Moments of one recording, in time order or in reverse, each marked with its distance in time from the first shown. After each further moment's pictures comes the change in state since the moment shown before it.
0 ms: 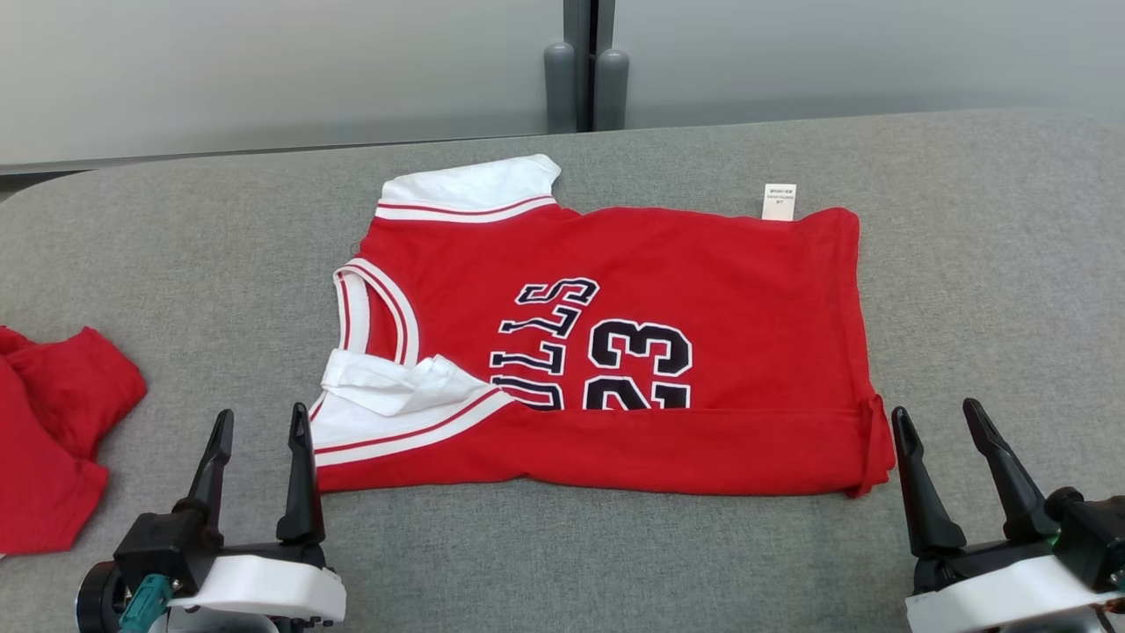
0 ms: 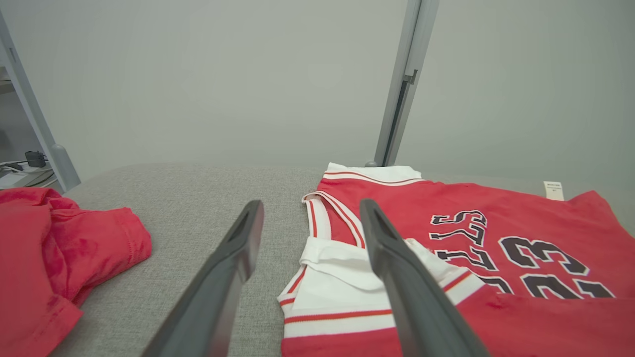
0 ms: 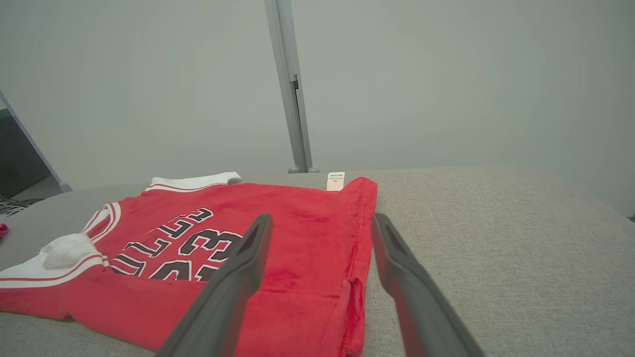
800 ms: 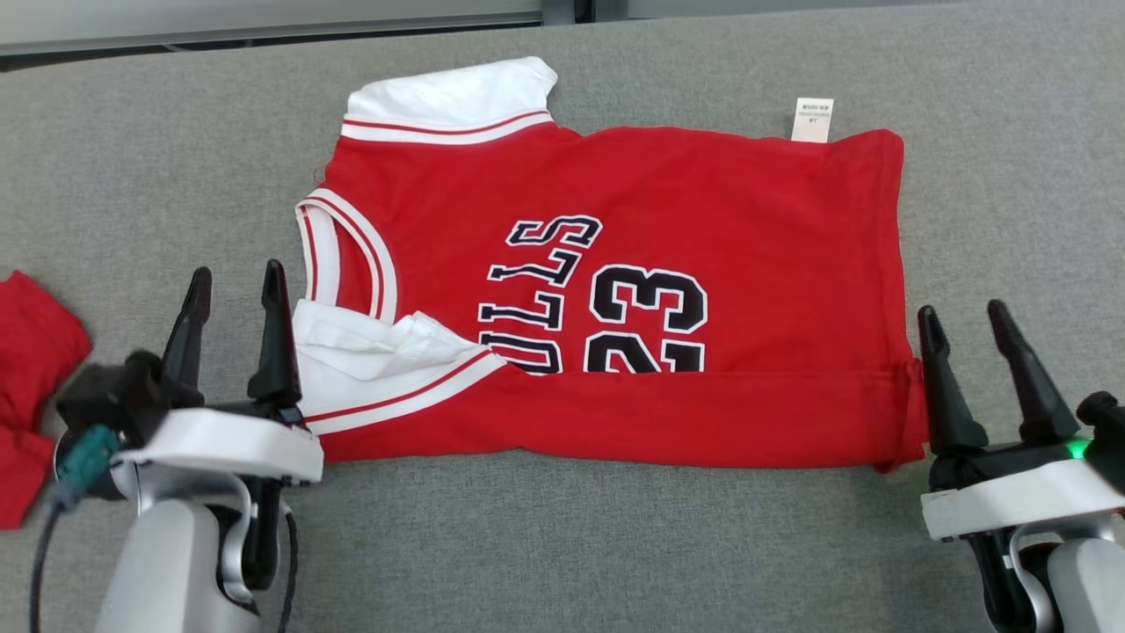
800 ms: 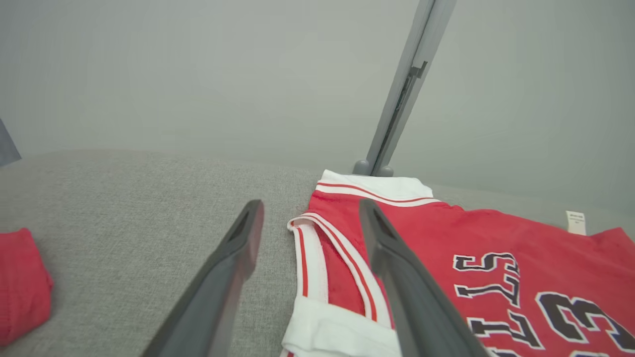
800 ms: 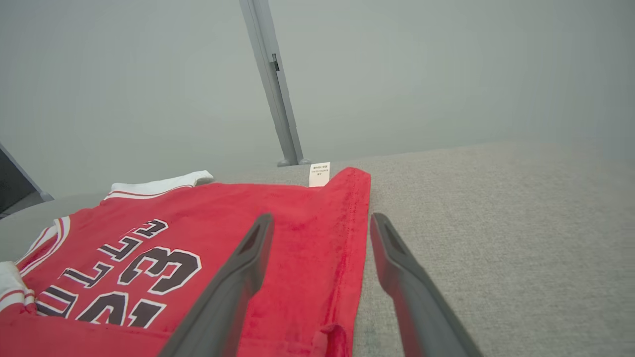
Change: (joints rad) left arm -0.284 0.018 0.035 0.106 -0.116 -0.089 0.089; right arm -0.210 -0.047 0.022 0.134 0.114 0.000 -0.052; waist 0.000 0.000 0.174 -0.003
